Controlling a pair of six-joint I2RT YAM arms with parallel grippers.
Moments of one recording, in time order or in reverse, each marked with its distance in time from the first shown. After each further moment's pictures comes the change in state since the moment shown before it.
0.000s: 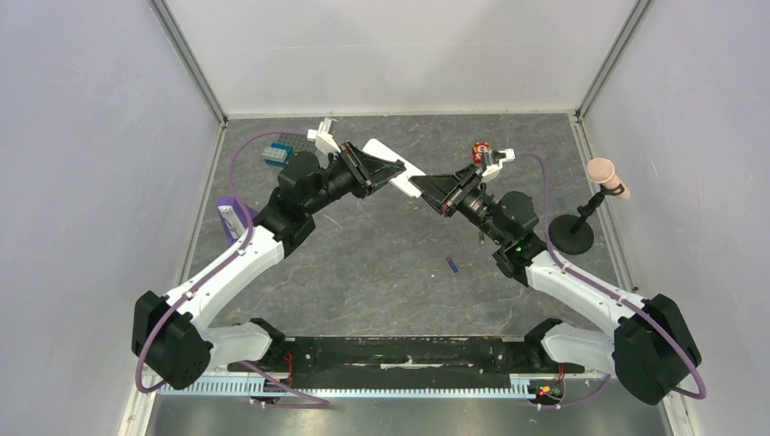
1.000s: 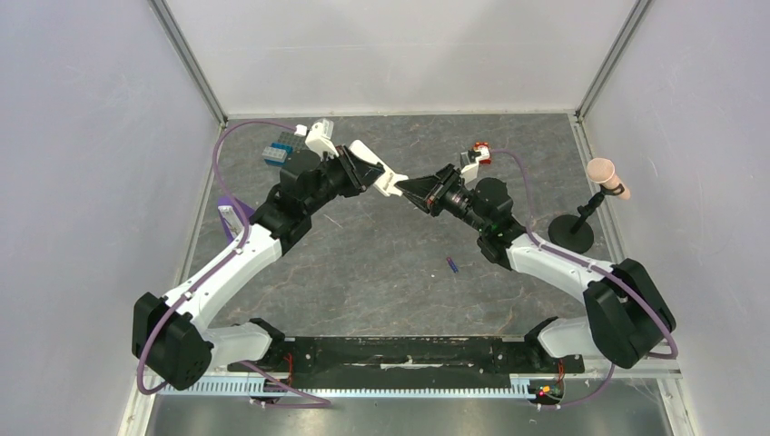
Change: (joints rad) left arm 0.031 0.000 0.008 -0.174 -0.183 0.407; right arm 0.000 0.200 0.076 -0.039 -0.054 0.057
